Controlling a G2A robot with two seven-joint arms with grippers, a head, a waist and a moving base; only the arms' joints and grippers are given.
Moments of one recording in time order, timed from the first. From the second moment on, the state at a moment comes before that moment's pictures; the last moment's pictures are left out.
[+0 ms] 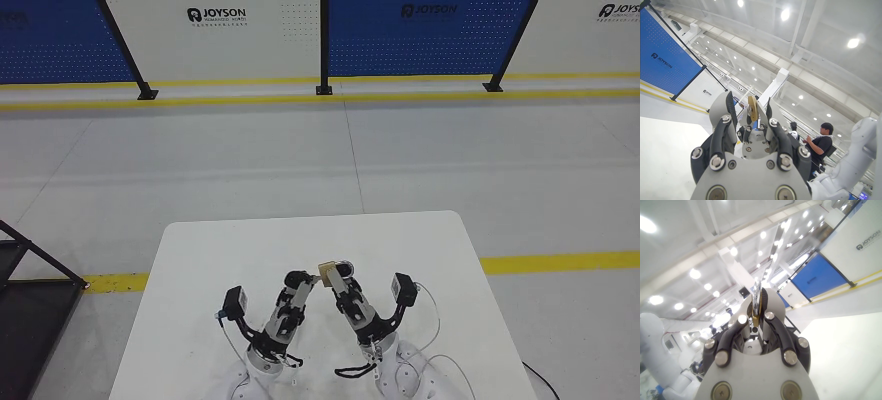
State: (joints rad) left arm 1.73 -1.32 -1.07 -1.51 0.76 -0.86 0.65; right arm -1.56 -1.35 0.92 -1.44 -0.65 -0.84 -0.52
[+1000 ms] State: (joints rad) left arm 1.73 -1.32 -1.07 -1.50 0.77 -0.84 0.61; right arm -1.57 -1.36 0.94 -1.45 -0.65 -0.84 -0.46
